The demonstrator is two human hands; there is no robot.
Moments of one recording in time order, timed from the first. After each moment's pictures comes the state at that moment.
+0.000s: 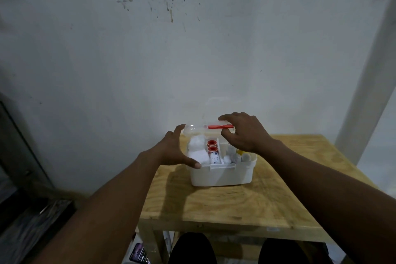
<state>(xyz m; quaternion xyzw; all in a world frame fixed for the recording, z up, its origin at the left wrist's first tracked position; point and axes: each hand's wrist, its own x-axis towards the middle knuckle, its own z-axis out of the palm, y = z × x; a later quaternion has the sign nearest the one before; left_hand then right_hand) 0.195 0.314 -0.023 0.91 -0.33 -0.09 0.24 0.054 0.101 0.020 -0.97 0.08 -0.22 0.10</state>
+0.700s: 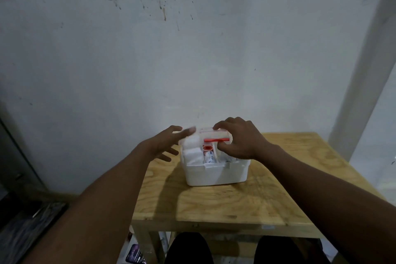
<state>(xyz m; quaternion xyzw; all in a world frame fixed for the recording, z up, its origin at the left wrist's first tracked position) 0.192 0.308 0.005 0.84 -0.23 -0.28 0.41 0.040 0.099 0.009 -0.98 0.05 -0.18 0.09</state>
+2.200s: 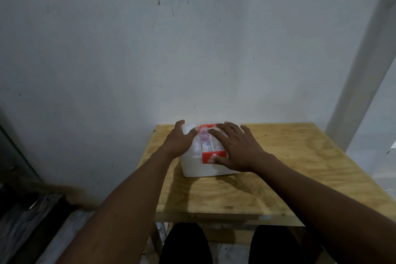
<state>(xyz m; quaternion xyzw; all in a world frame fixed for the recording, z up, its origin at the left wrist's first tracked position) 0.177 0.257 -0.048 0.86 -0.22 -0.10 0.44 0.038 0.098 -0.051 -0.99 0.02 -0.14 -0.05</state>
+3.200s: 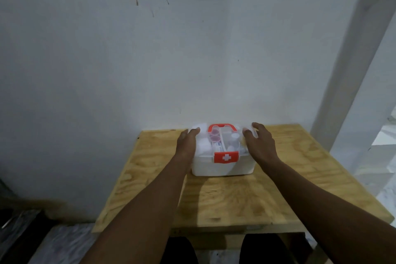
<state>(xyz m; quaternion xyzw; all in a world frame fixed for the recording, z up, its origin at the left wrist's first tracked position) 0.184 0.175 -0.095 0.66 -0.06 -0.23 0.71 0.021 0.035 -0.058 -0.76 0.36 -0.32 0.45</state>
